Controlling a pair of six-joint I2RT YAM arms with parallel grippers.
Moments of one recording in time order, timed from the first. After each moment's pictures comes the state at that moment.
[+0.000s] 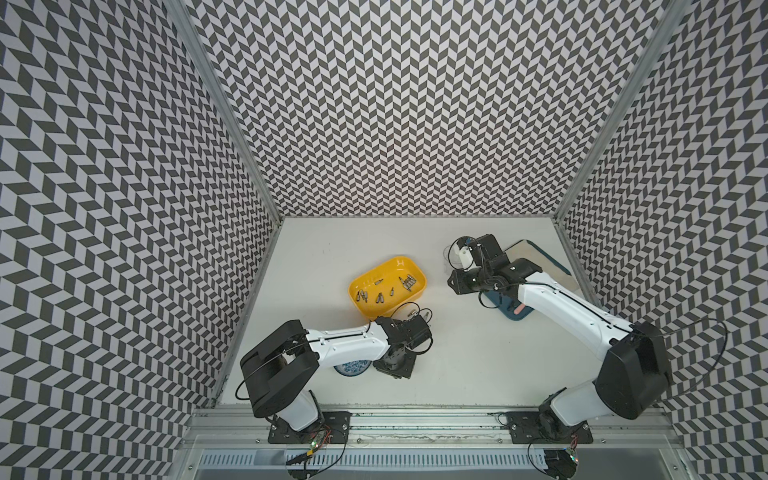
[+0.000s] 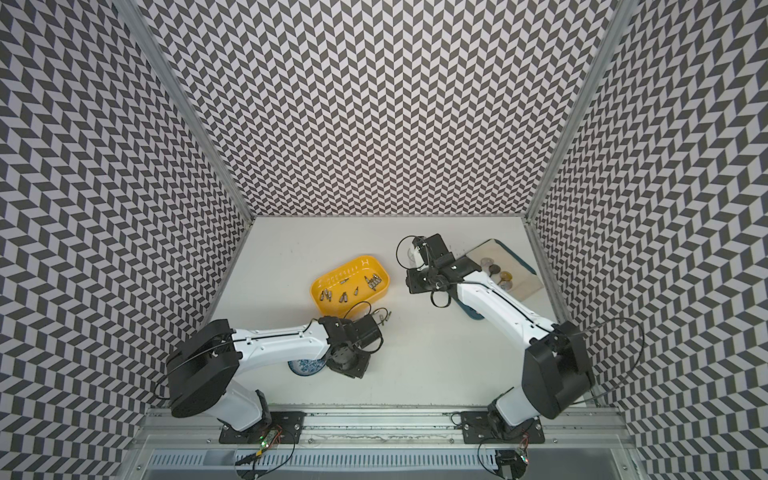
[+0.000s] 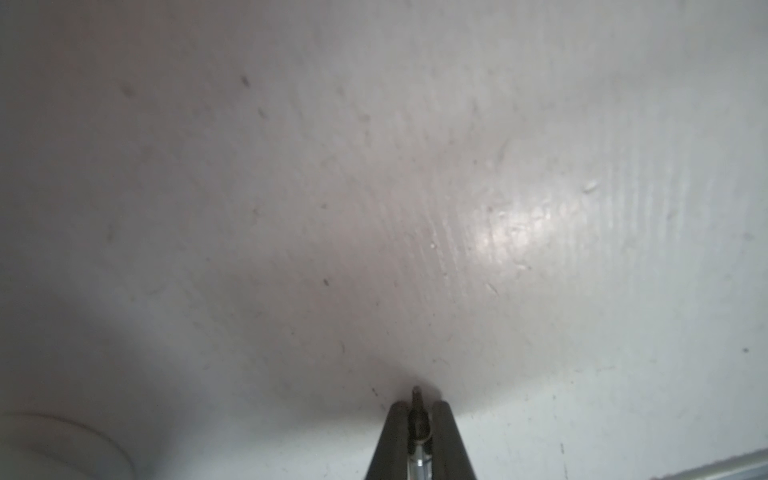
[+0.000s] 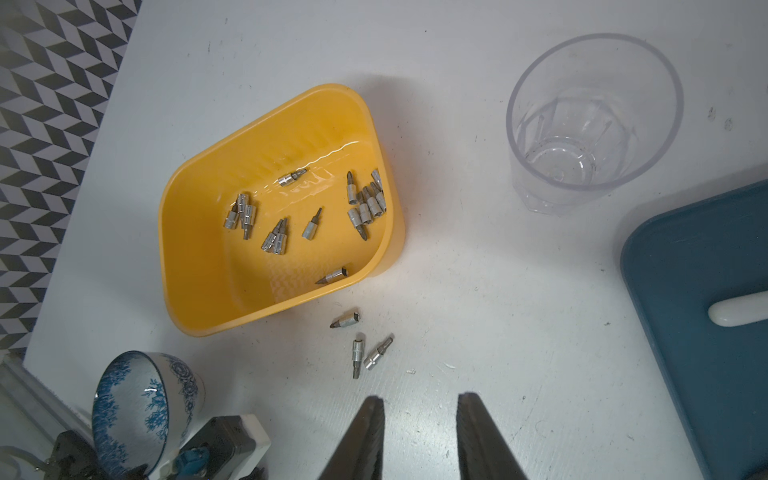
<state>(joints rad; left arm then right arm) -1.02 1.58 0.87 -0.76 0.02 -0.68 0.52 1.50 1.20 -0.62 -0.13 0.32</state>
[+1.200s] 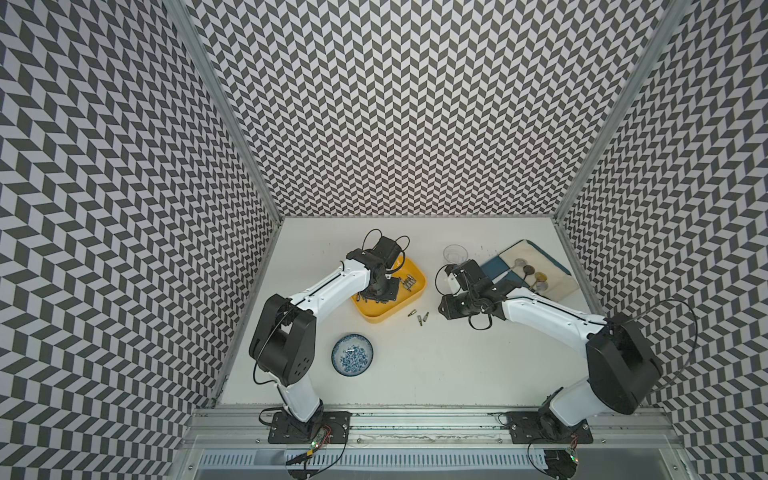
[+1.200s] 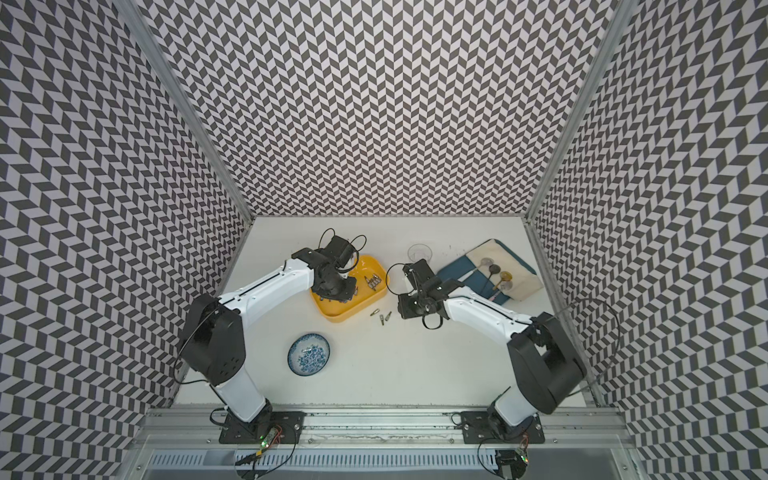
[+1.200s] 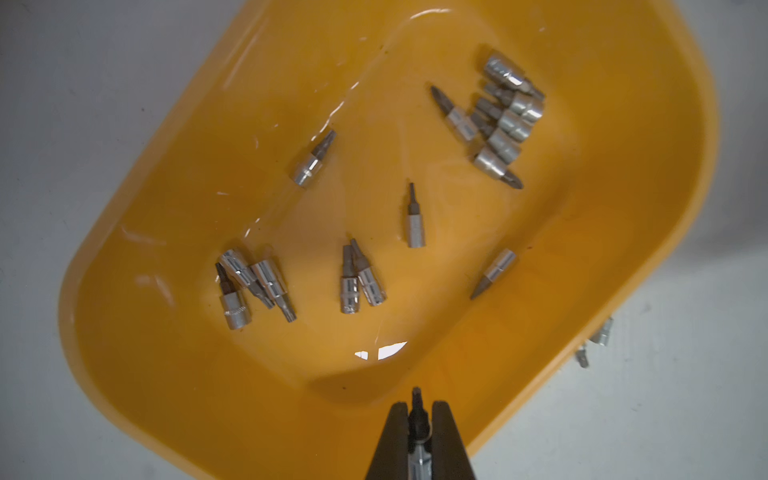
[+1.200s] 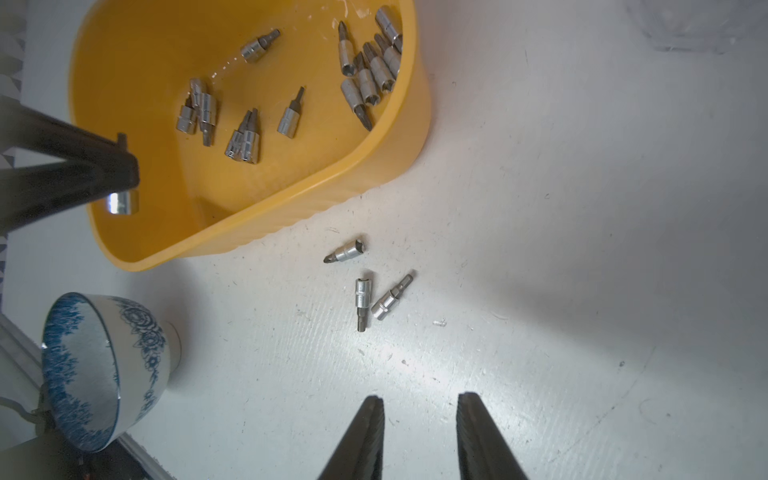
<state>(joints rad) -0.52 1.77 1.36 -0.89 -0.02 -0.29 0.64 1.58 1.03 -0.49 -0.17 0.41</state>
